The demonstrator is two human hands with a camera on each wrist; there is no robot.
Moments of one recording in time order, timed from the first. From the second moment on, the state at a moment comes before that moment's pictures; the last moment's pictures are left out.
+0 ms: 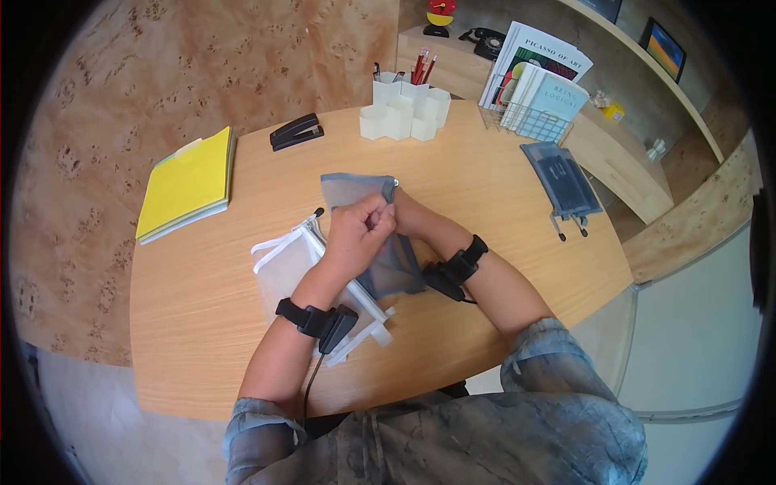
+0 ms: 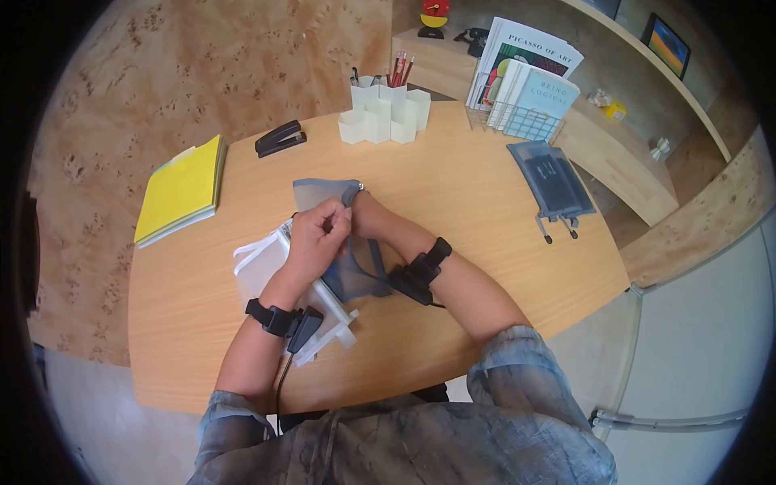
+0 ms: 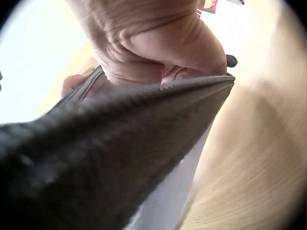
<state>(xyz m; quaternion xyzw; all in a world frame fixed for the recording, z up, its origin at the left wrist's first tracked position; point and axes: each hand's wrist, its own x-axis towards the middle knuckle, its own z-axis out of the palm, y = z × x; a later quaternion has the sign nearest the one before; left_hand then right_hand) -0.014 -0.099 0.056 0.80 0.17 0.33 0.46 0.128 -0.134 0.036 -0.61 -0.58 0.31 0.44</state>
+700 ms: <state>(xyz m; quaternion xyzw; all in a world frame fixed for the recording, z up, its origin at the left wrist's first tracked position) -0.015 -0.071 0.028 0.76 0.24 0.43 0.43 0.128 -0.120 0.026 -0.48 -0.50 0.45 0.56</state>
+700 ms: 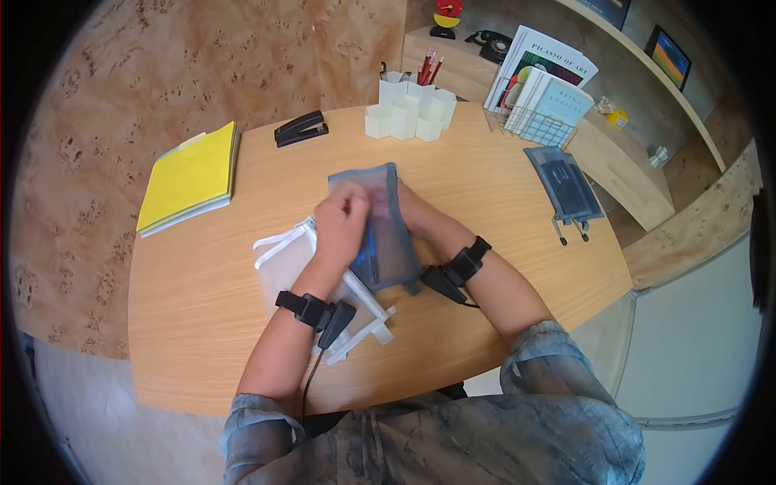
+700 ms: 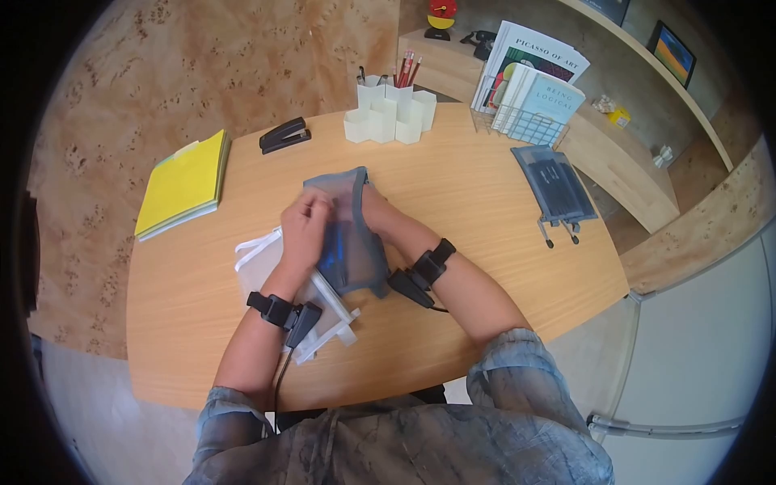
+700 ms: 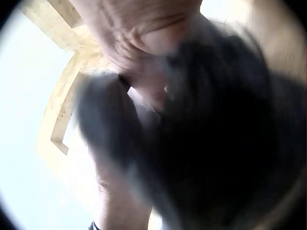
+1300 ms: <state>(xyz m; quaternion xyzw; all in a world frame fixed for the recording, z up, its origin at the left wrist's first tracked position) -0.020 -0.051 0.020 0.39 0.21 0.23 0.87 0.143 -0.117 0.032 -0.52 -0.45 0.44 0.58</state>
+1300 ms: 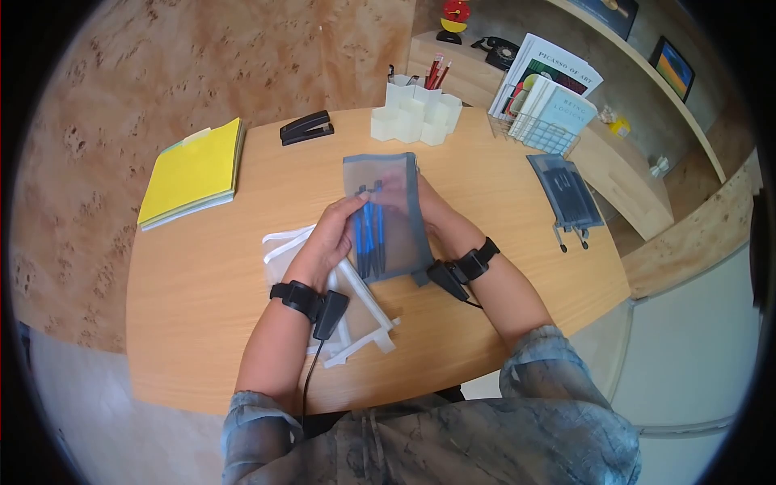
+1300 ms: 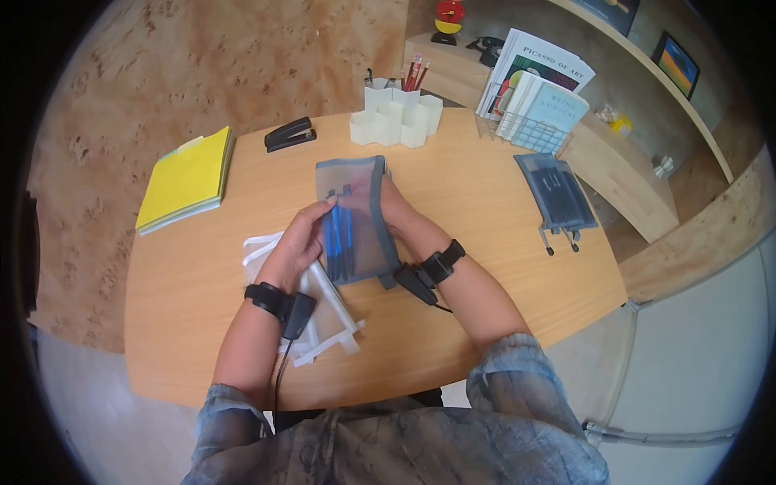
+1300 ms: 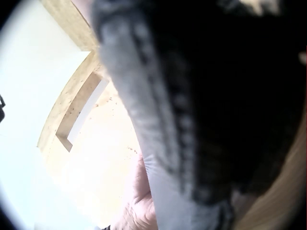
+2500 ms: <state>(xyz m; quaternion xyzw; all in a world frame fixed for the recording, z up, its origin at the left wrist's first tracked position) -0.017 -0.046 0.005 0.32 0.15 0.31 0.88 0.152 -0.129 0.094 -0.59 -0.43 0.28 0.62</state>
